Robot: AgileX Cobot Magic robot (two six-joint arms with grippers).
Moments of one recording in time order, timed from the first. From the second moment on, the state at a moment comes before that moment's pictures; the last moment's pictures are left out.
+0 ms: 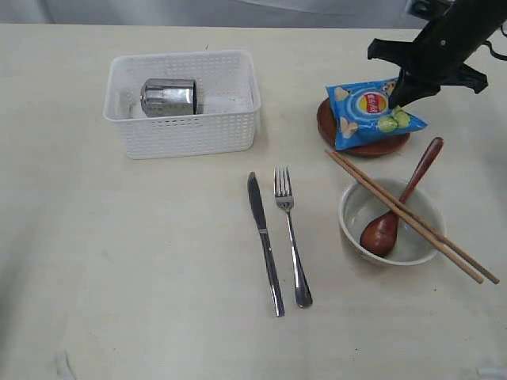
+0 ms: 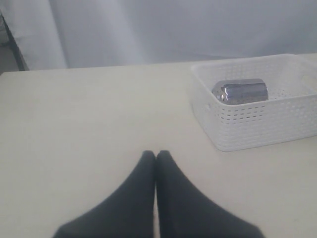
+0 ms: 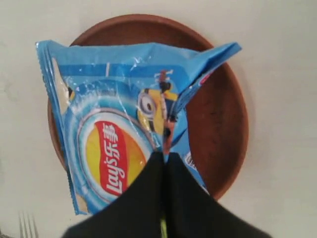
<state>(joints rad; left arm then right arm) -0.11 0.00 0.00 0.05 0.33 -0.04 0.05 2.08 -1.53 0.30 0.94 -0.02</state>
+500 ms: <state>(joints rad) -0.11 0.00 0.00 0.05 0.33 -0.04 0.06 2.08 -1.53 0.32 0.97 -0.02</state>
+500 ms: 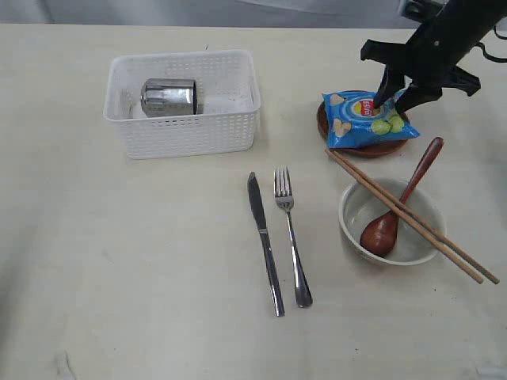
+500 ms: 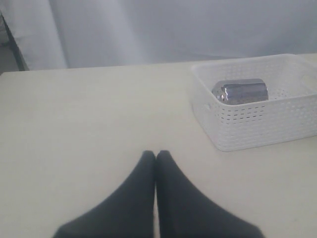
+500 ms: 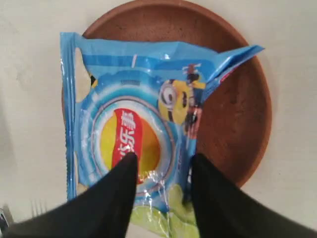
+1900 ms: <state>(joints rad) -0.11 0.00 0.00 0.05 0.33 -0.04 0.51 2.38 -2.07 0.76 0.99 -0.08</state>
